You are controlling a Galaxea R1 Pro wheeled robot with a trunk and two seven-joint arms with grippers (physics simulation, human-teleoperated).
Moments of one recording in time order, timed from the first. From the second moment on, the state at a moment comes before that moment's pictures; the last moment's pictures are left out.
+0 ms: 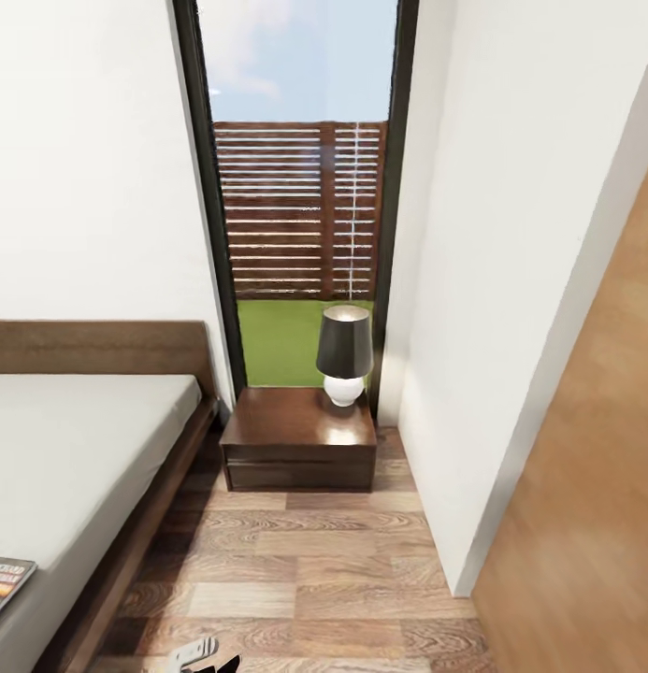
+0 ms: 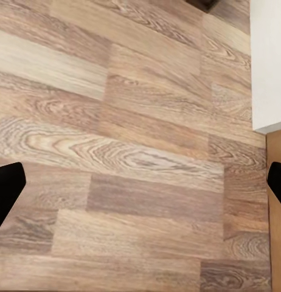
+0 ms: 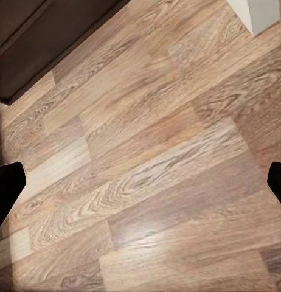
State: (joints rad) left arm -0.38 0.03 0.59 -0.11 -0.20 -0.19 -0.47; right arm -0.32 -0.18 -0.25 0.03 -0.48 -0.32 0.63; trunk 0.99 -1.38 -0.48
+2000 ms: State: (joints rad) left arm -0.38 0.03 0.59 -0.11 -0.20 -0.19 -0.47; right arm -0.32 -0.18 -0.25 0.03 -0.48 -0.32 0.63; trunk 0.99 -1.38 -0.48
